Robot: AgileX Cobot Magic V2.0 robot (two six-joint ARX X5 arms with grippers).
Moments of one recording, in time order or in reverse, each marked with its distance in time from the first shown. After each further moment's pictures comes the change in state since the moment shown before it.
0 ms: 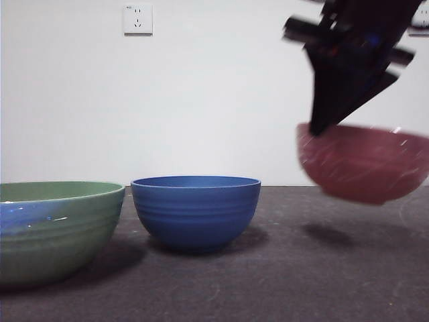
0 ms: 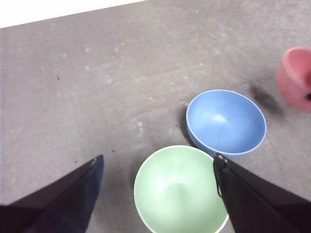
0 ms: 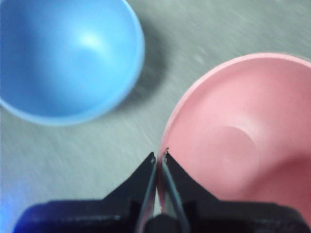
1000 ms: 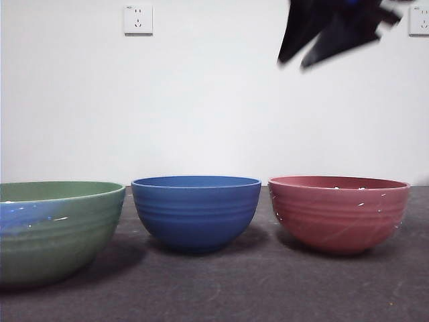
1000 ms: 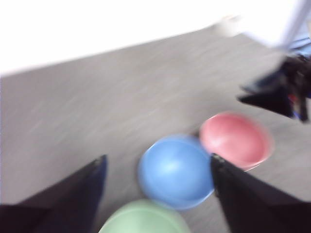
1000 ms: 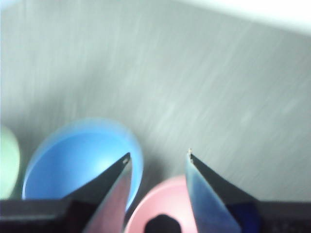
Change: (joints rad) left arm 0.000 0.076 0.000 0.272 0.222 0.071; right arm -0.090 -0.165 -0.011 0.293 -0.056 0.004
